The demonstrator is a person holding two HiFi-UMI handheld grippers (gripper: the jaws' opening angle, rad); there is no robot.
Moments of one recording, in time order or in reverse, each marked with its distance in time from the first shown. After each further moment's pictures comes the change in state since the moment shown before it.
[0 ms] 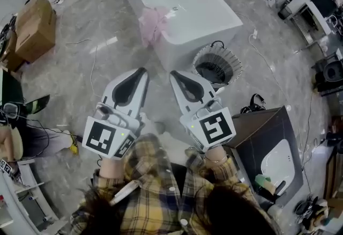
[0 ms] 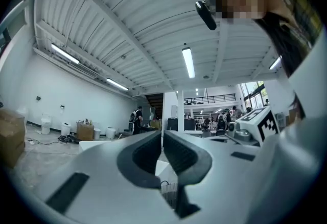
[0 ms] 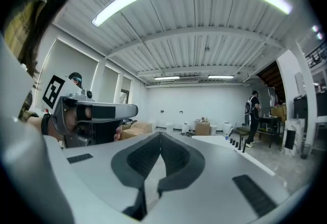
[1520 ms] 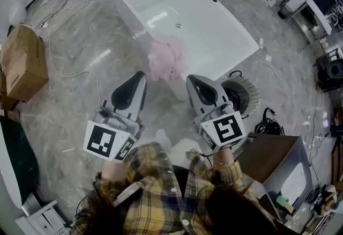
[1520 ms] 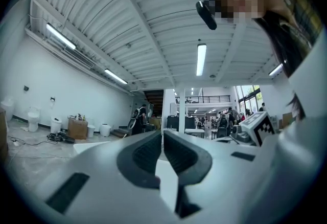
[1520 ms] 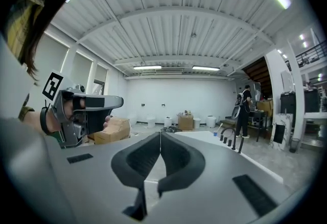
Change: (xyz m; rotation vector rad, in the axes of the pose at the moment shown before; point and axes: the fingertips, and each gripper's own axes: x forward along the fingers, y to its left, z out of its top) left arm 0.195 0.343 -0.022 -0.032 0.032 -0.098; right arm 0.330 -0.160 -0.024 0.060 0.085 -0.214
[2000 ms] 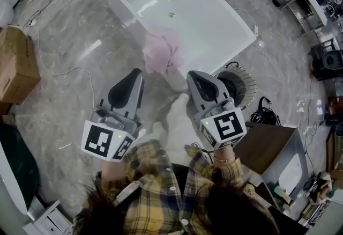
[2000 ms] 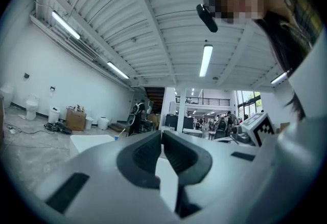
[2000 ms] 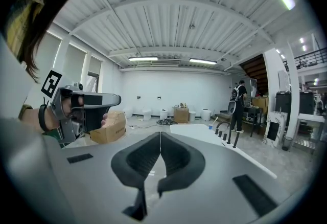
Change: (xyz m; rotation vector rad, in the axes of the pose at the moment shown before) left arm 0.021 0.037 -0.018 -0.076 0.028 -0.029; right arm 0.032 -0.014 -0.012 -0.002 0.089 -0.054
